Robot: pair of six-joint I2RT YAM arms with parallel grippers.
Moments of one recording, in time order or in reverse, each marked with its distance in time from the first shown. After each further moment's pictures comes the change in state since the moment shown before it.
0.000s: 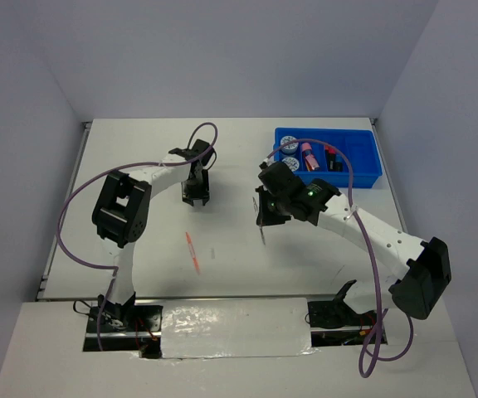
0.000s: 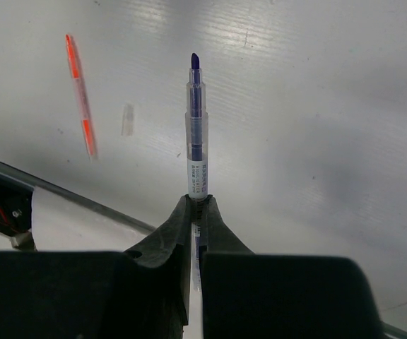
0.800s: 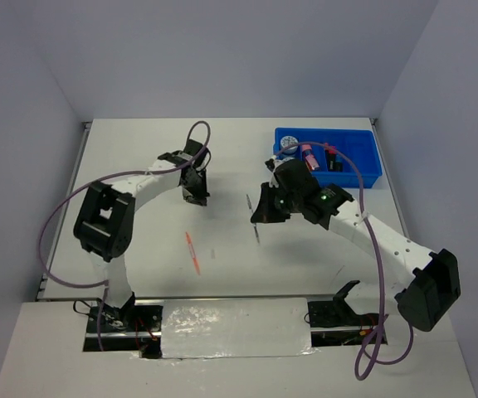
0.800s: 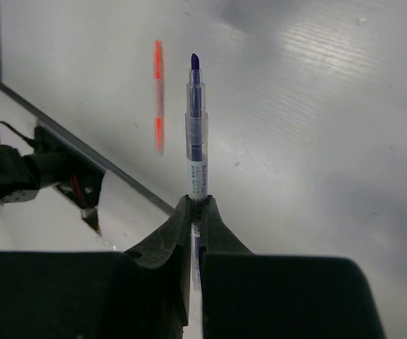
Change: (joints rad) left arm -0.006 -0.153 -0.144 0.095 0.124 -0.005; right arm -0.113 -0.082 -0.106 0.187 -0.270 -0.016
